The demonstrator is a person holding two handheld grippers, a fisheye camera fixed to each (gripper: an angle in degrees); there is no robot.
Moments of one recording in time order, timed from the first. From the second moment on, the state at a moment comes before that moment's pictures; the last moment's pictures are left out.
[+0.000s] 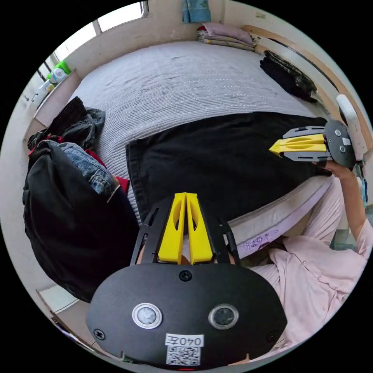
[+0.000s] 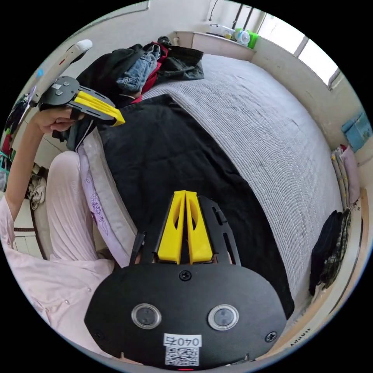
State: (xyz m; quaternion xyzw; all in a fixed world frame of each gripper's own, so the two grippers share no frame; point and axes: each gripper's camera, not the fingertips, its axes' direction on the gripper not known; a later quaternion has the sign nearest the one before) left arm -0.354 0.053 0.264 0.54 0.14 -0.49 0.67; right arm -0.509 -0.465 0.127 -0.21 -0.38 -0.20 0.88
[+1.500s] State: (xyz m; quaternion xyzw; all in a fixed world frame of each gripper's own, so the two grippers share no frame) left arm -0.138 -0.062 0.547 0.60 0.26 -0.74 0.18; right arm -0.521 -0.621 0.154 -0.11 -0.50 -0.23 0.83
